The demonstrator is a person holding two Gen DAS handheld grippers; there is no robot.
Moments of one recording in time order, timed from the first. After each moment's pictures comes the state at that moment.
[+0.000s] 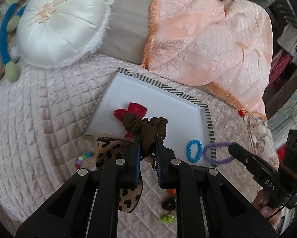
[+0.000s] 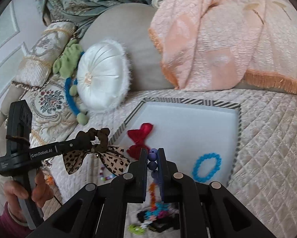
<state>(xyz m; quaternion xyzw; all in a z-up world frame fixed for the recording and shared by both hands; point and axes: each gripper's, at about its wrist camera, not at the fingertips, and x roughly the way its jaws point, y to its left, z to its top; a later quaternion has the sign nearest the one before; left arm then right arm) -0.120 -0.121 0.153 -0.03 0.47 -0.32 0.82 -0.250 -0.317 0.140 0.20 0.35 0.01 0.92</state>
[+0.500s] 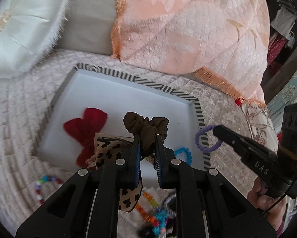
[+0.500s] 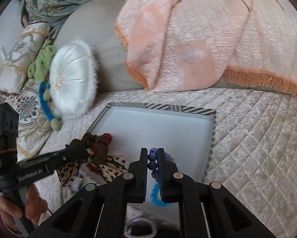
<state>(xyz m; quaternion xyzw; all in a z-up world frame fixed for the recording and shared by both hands) -0.097 -0.223 0.118 0.00 0.49 -0.36 0.79 -0.206 -0.388 0.113 0.20 0.38 -0.04 0.90</state>
